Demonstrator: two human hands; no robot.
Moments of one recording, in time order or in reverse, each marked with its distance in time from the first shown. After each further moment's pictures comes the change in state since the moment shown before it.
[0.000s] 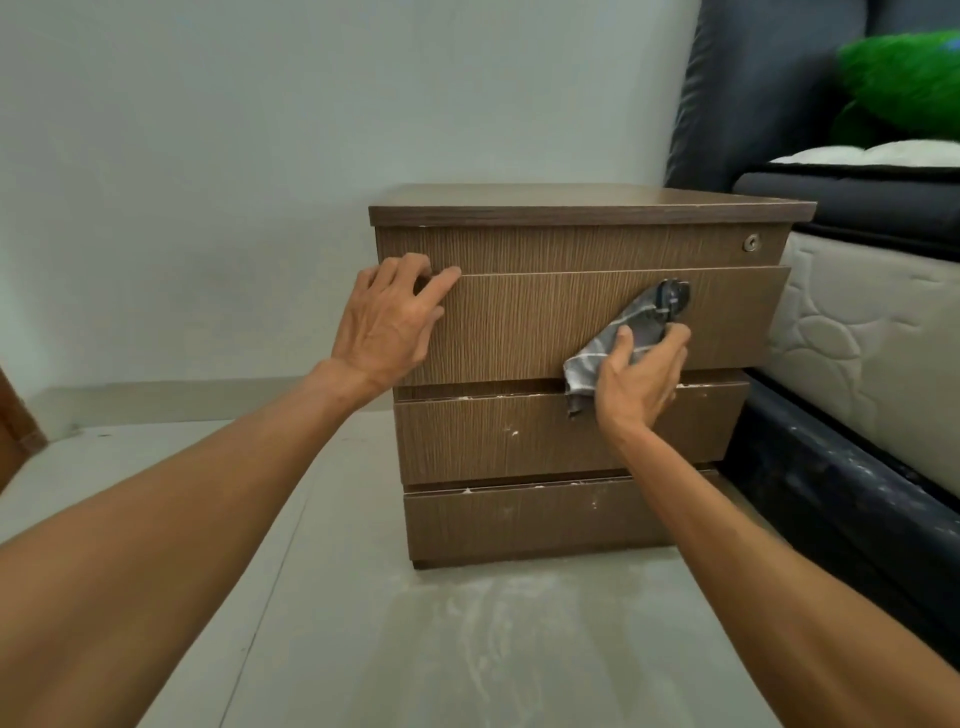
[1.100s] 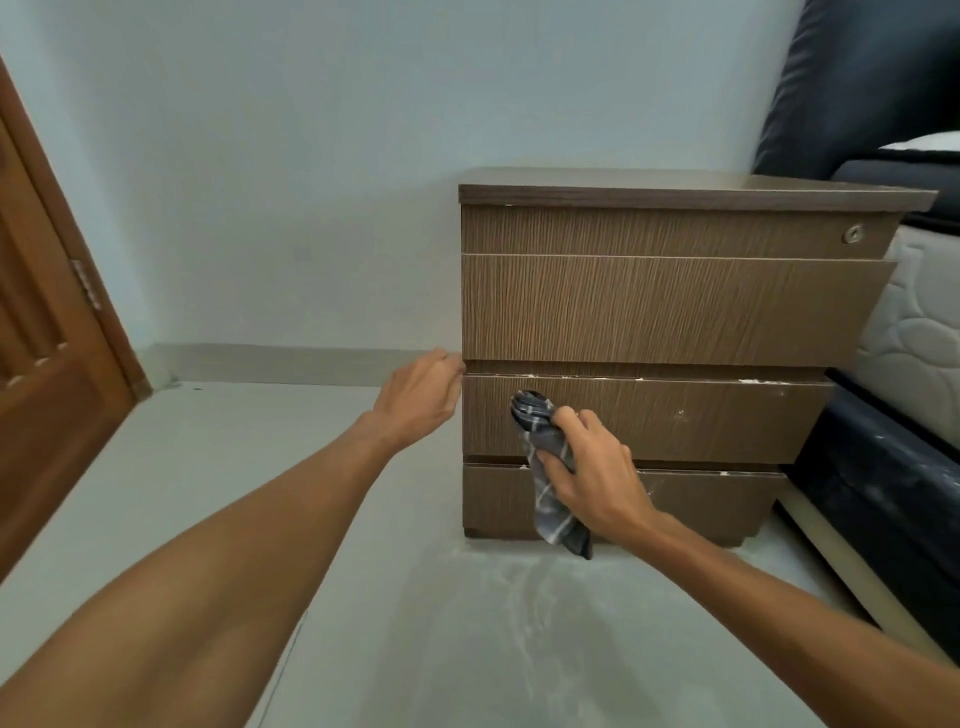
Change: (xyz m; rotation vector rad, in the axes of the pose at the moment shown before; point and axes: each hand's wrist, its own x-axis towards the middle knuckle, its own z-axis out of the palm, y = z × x) left_hand -0.098 -0.002 0.021 -0.276 -0.407 -0.347; right_hand -0.115 0.018 -0.012 -0.369 -0.900 -0.568
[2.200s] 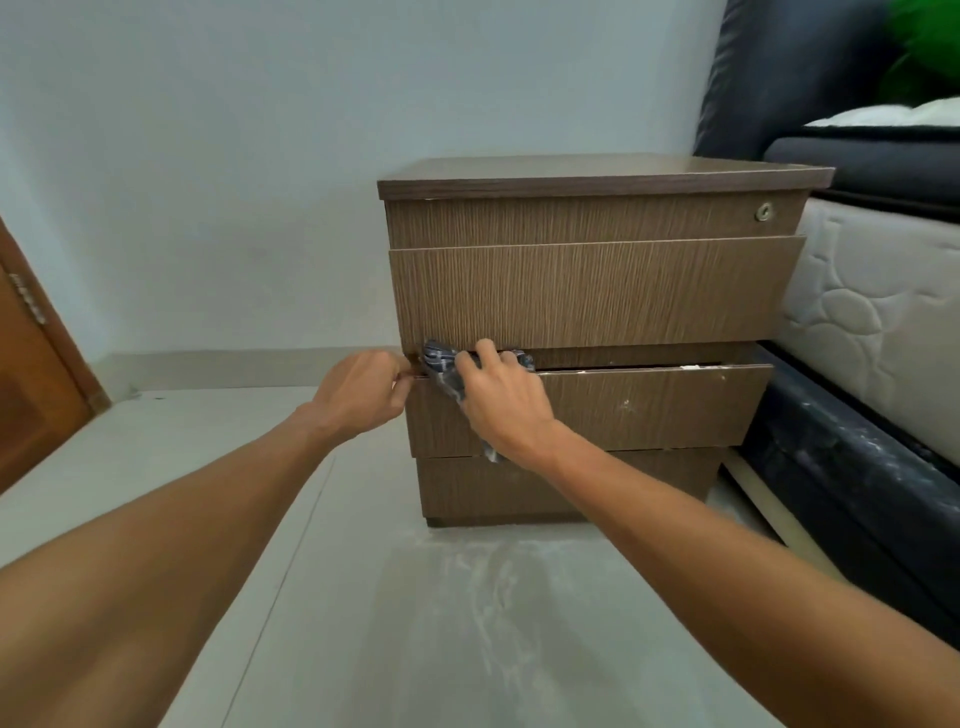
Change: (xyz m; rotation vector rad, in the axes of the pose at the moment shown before) left_hand 0.001 0.024 -0.024 0.076 -0.110 -0.011; right_hand 0.056 -0.022 -0.010 -0.468 0.051 -0.155
